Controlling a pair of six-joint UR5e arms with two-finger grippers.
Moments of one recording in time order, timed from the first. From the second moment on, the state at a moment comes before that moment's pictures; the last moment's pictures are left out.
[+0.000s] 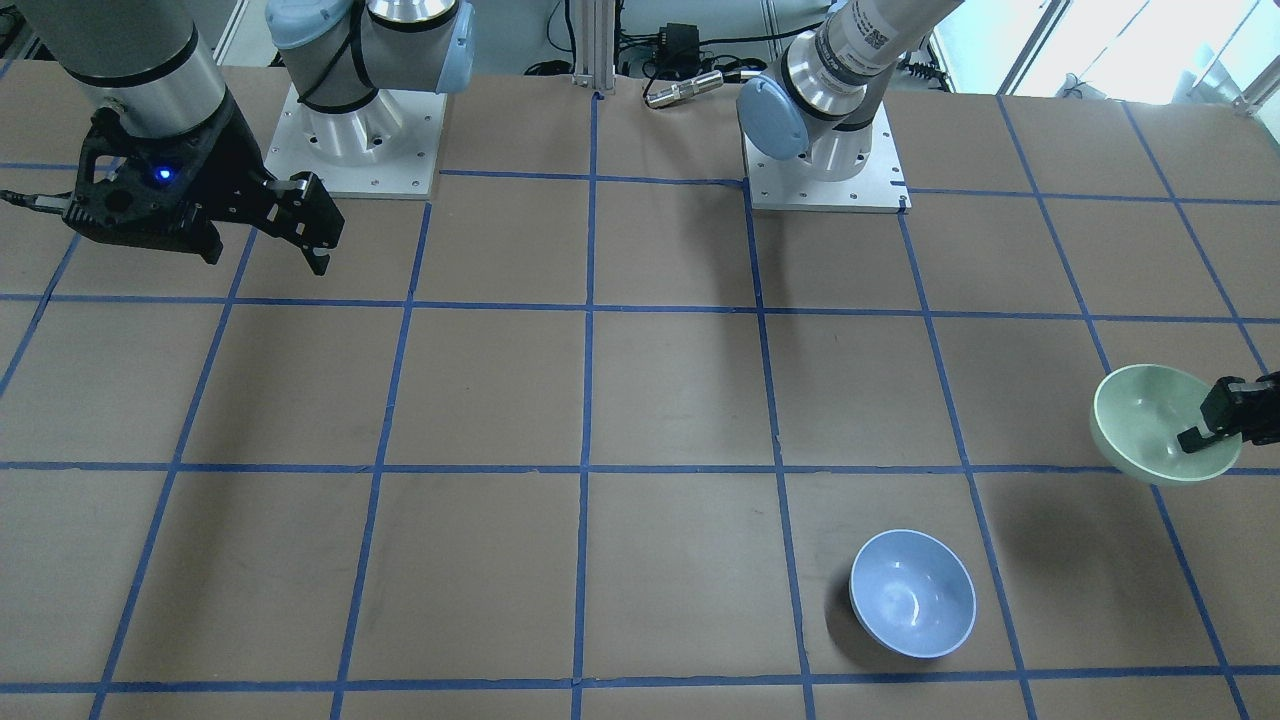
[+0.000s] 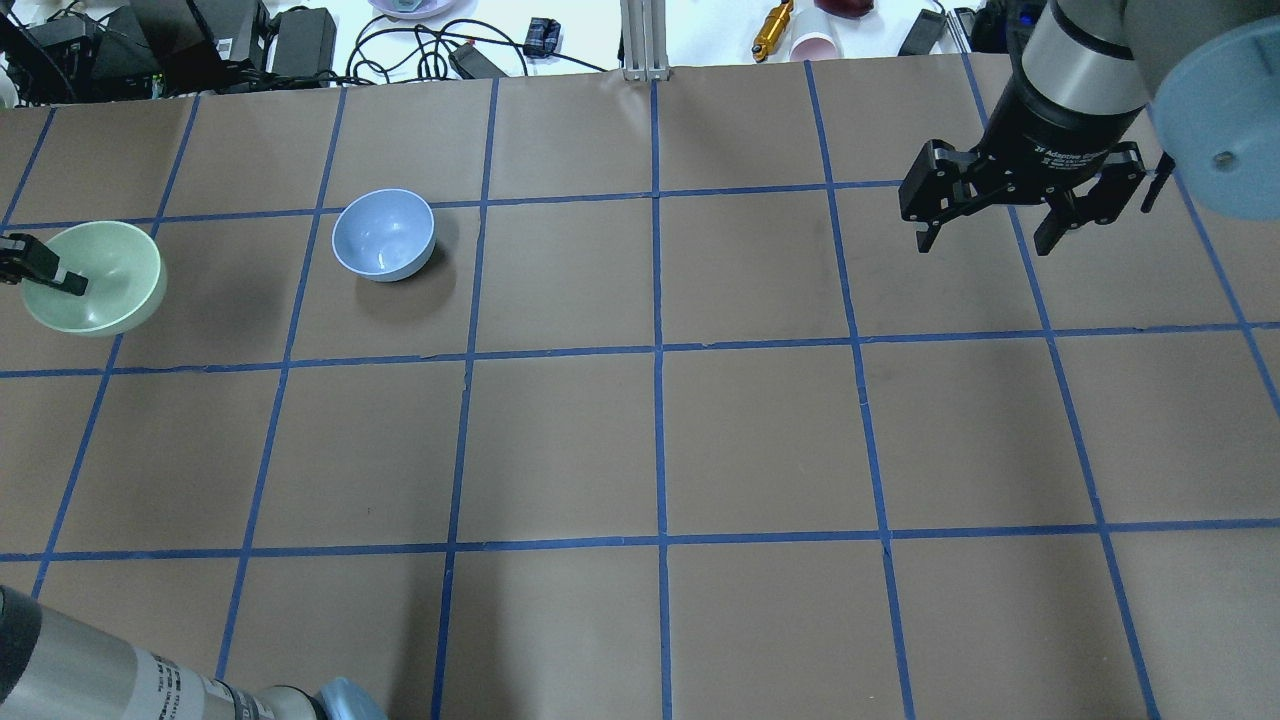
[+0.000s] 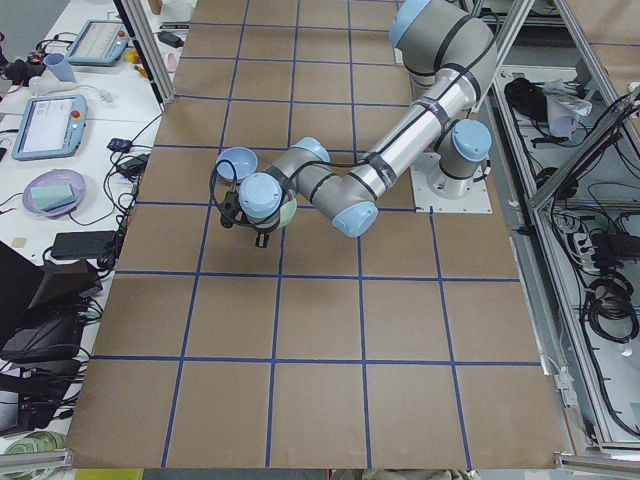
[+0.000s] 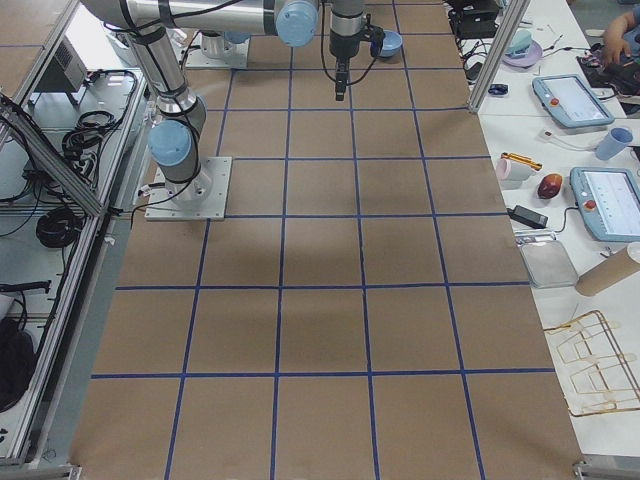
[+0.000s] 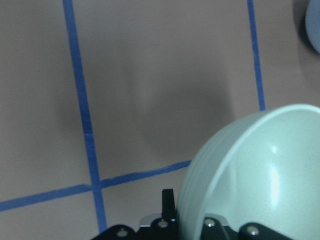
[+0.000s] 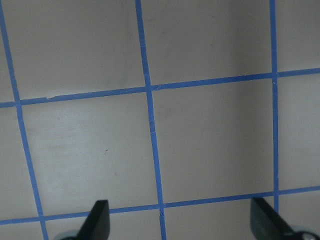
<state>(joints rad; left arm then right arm) -0.84 -2.00 -1.44 -1.42 1.29 0.87 1.52 -1.59 1.63 -1.60 -1.59 0.04</state>
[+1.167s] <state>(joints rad) -1.13 -2.09 -1.43 -1.30 1.15 0.43 1.52 -1.59 1.63 -1.60 -1.59 0.04</state>
